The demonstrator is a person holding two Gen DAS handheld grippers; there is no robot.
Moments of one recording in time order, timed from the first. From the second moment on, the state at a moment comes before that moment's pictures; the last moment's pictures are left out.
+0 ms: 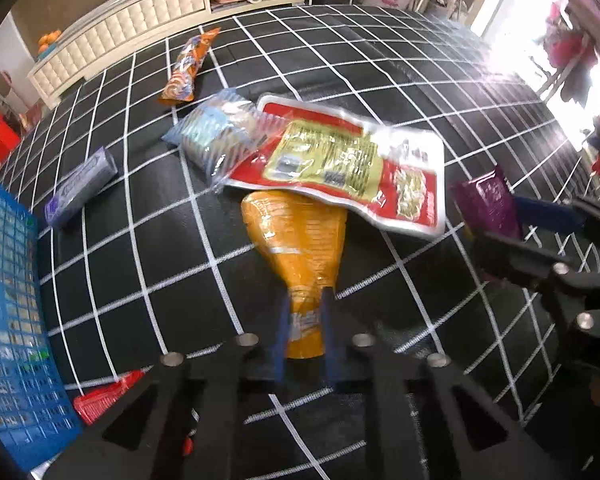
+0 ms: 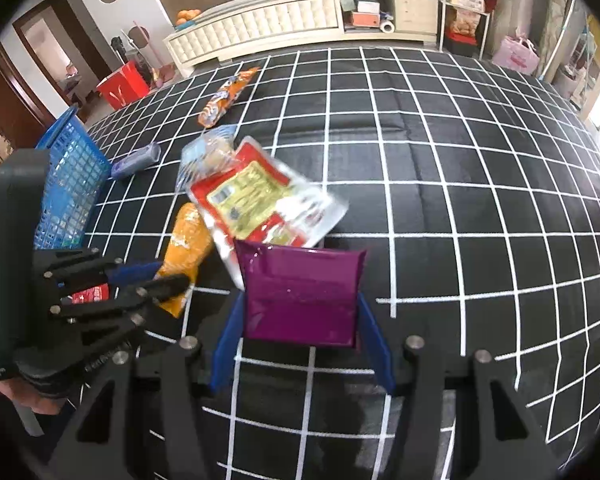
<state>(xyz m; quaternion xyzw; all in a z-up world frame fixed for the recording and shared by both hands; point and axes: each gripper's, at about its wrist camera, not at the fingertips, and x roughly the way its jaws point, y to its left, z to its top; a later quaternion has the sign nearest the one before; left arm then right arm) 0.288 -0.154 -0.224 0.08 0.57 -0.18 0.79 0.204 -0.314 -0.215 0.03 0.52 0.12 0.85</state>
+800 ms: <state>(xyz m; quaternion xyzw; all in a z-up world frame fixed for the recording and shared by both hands) 0.191 -0.043 -0.086 0.04 0.46 -0.12 0.88 0.162 -0.212 -0.118 -0.03 0.44 0.17 0.88</state>
